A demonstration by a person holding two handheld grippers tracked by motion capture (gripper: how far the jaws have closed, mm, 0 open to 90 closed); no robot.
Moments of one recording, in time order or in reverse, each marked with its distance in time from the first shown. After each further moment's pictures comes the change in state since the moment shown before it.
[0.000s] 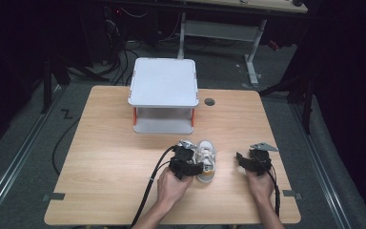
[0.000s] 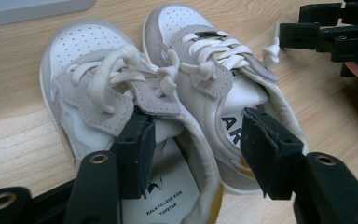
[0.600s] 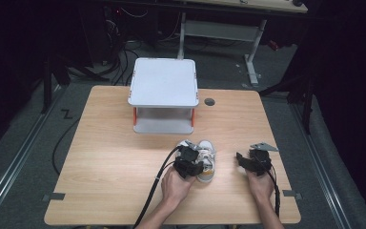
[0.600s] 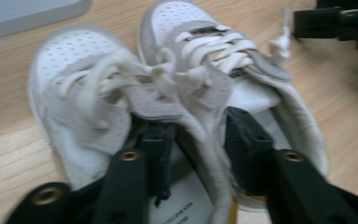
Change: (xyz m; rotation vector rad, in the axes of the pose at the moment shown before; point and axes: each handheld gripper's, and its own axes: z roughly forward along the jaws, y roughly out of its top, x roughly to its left) left arm -0.010 0.002 0.014 0.011 0.054 0.075; right arm 0.000 0.000 0.000 0.001 -0.001 0.001
